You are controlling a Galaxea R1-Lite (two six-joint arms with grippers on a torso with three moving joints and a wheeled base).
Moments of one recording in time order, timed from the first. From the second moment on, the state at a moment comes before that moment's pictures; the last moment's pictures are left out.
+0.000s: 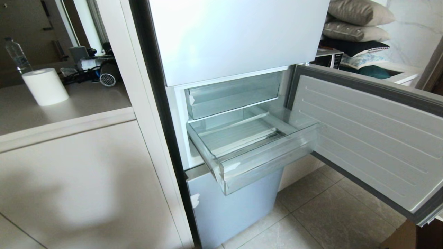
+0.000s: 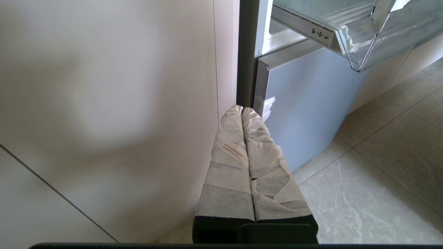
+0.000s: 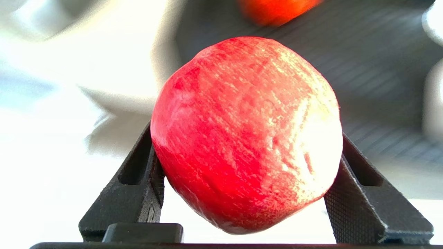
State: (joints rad) left arm 0.00 0.00 -0.03 0.09 0.00 0.02; right arm -1.34 1.78 -0.48 -0.76 0.41 -0.21
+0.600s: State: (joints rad) left arm 0.00 0.00 -0.03 0.09 0.00 0.02; right arm -0.55 1.41 -0.14 -0.75 0.46 -0.06
